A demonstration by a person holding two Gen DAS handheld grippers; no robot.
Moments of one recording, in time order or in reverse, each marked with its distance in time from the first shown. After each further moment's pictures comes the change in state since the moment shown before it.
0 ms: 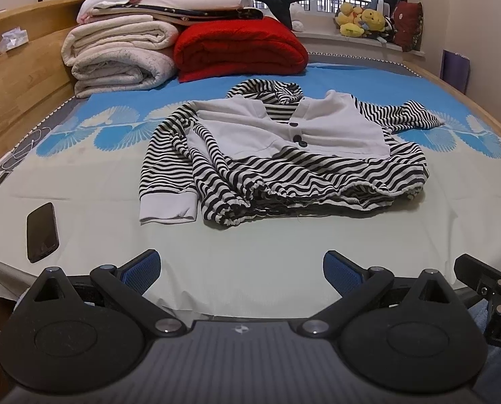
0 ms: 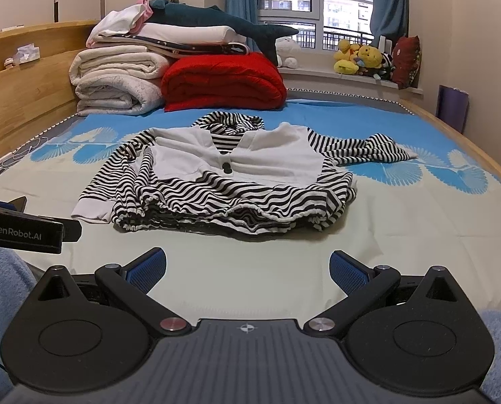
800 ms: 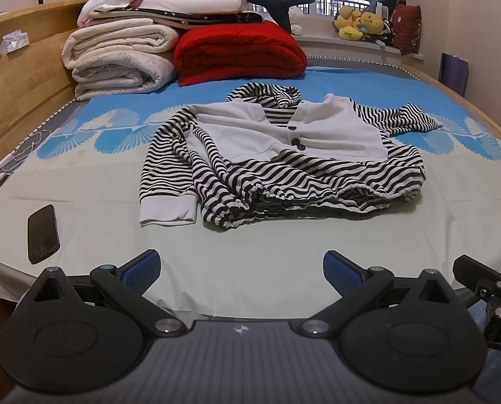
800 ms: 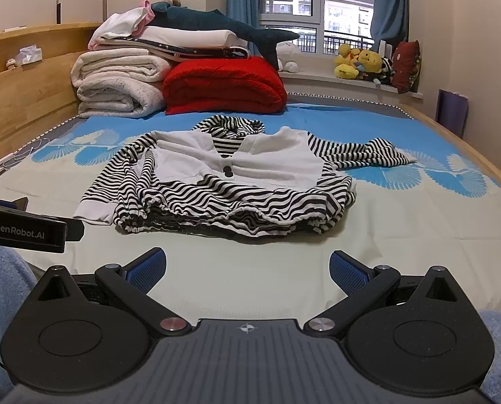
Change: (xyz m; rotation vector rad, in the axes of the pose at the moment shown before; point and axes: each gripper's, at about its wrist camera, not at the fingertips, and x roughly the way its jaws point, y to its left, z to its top) left arm -0.006 0.000 -0.002 -0.003 -0.012 -0.003; right arm -0.008 0.001 0.000 -0.005 -0.017 -0.002
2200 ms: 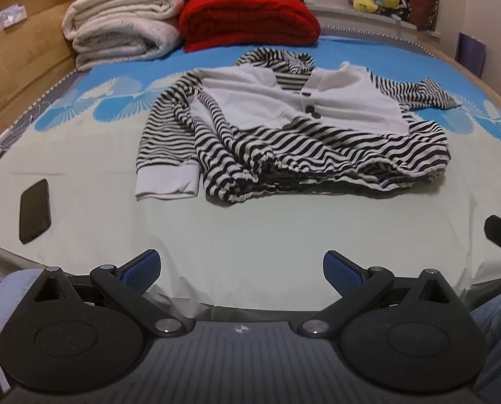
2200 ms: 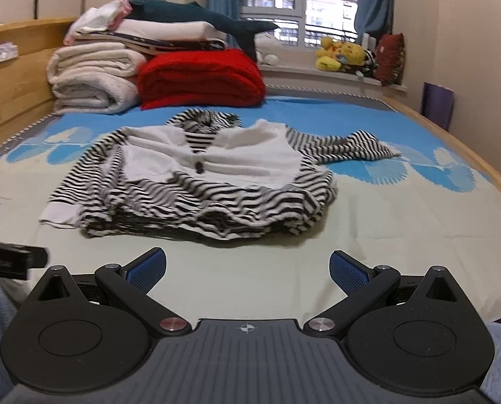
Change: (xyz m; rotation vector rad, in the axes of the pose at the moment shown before) left arm 0.056 0.004 0.001 -0.021 0.130 0.027; right arm 0.049 -0.025 0.005 0.020 0.027 -0.082
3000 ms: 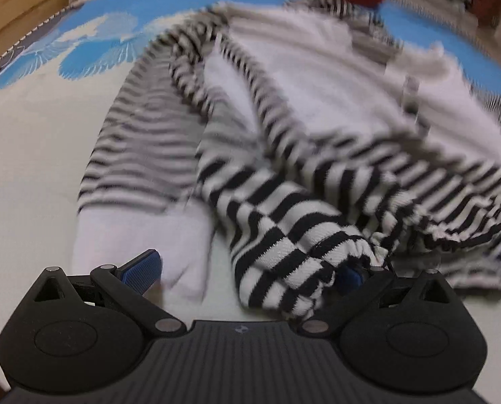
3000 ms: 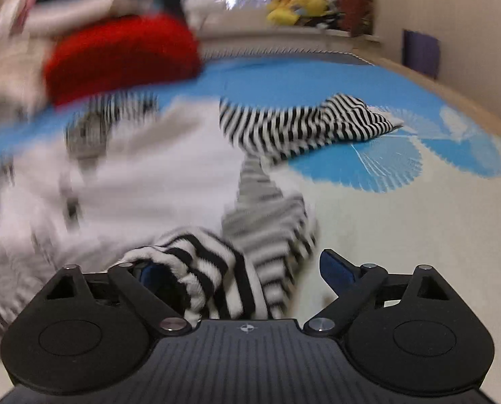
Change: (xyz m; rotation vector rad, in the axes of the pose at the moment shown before) left arm 0.226 0.055 0.101 -0.139 0.148 -0.008; right arm 0.259 -0.084 0.076 0.206 0.066 -0.052
